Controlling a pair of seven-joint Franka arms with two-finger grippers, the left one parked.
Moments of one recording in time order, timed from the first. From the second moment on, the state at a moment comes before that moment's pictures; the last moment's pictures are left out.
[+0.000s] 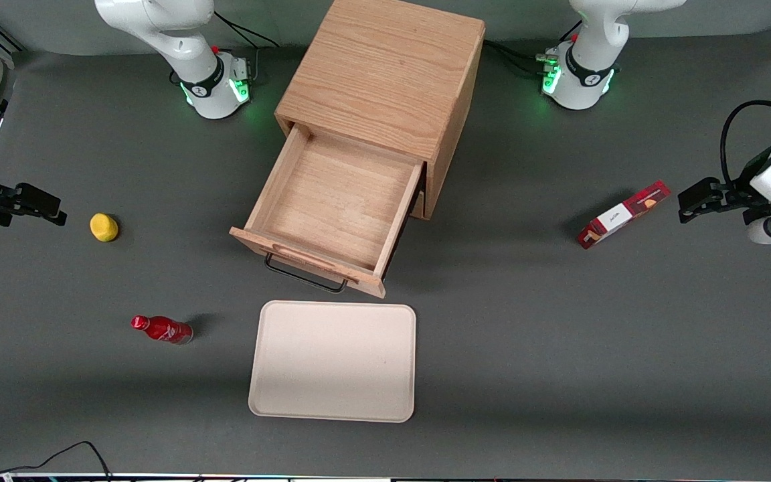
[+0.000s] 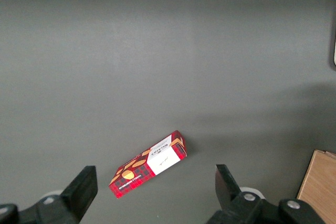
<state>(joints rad) 0.00 0.04 -0.07 -1.61 -0.01 1.65 -0.05</state>
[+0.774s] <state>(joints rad) 0.00 0.10 -0.08 -1.52 -0.01 1.59 -0.05</state>
